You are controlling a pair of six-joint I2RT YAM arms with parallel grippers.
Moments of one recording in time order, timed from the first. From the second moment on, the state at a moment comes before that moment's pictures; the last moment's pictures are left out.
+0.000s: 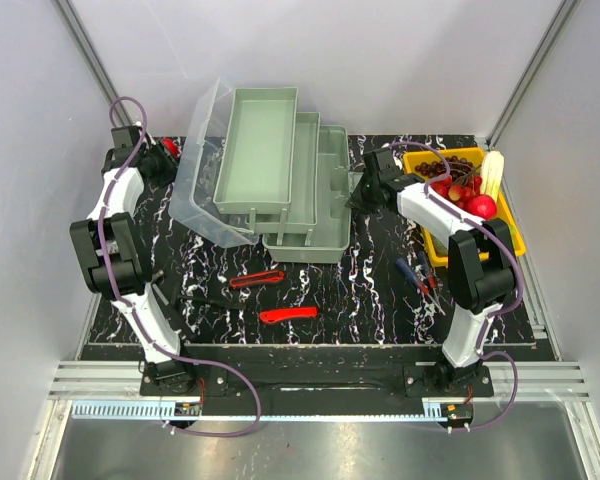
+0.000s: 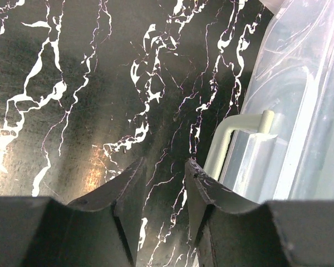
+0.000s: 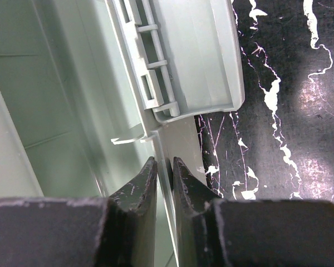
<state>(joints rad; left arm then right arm) 0.23 1.93 1.59 -0.40 0.34 -0.45 0.39 1.85 1.41 -0.40 0.00 0.82</state>
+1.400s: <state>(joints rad) 0.21 1.97 1.58 -0.45 0.17 -0.41 0.33 1.80 1.31 -0.33 0.01 0.84</state>
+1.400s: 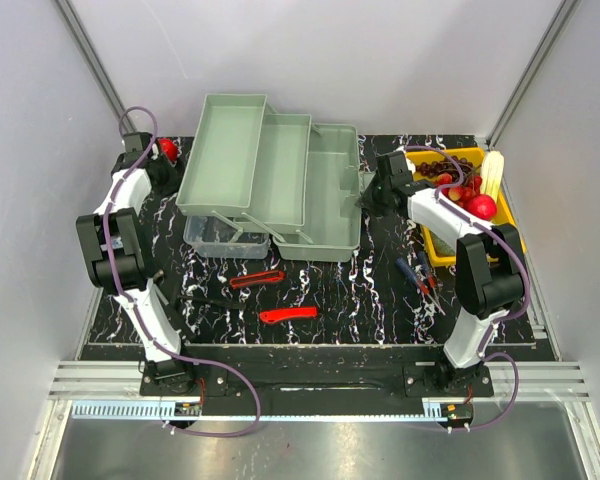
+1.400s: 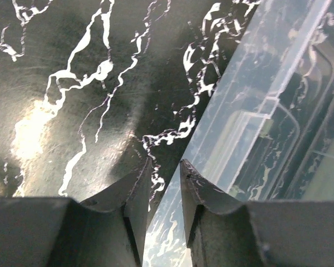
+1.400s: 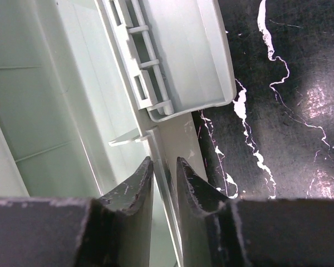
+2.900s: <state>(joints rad) 0.19 1.47 1.88 -0.57 0.58 -0.53 0.33 1.17 0.77 -0.52 -0.21 0.41</state>
